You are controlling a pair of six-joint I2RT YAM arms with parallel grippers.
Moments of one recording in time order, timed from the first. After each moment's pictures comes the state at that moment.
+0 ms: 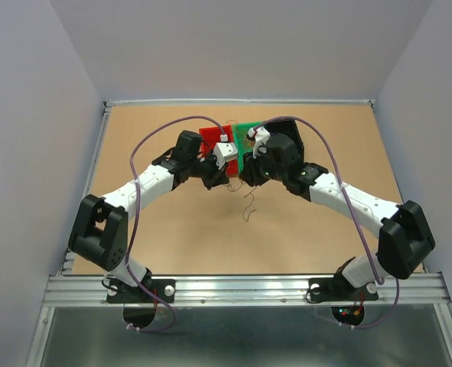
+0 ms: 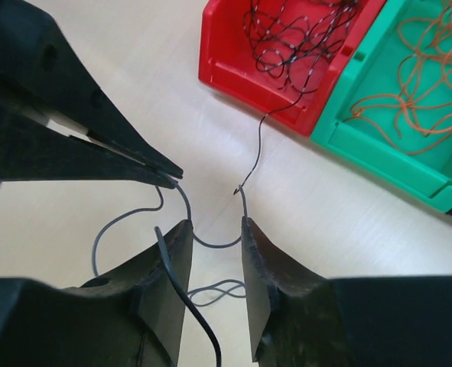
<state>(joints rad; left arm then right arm) -0.50 1.54 1.05 -0.25 0.64 0.41 0.67 1.46 1.08 -0.15 -0.15 0.17</state>
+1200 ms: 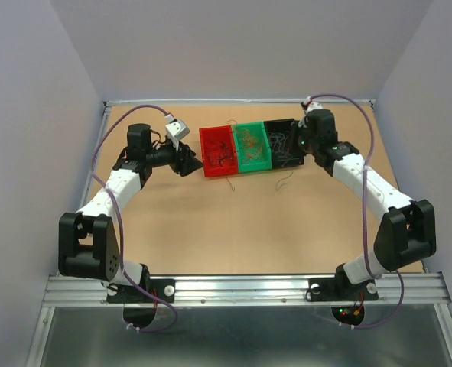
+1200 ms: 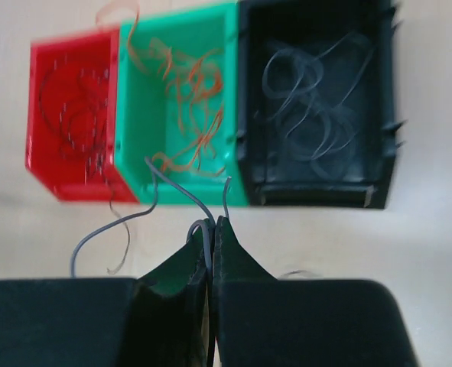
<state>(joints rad) -0.13 1.43 0.95 -0.05 0.89 0.25 0.37 1.49 1.16 -0.24 -0.09 0.35</state>
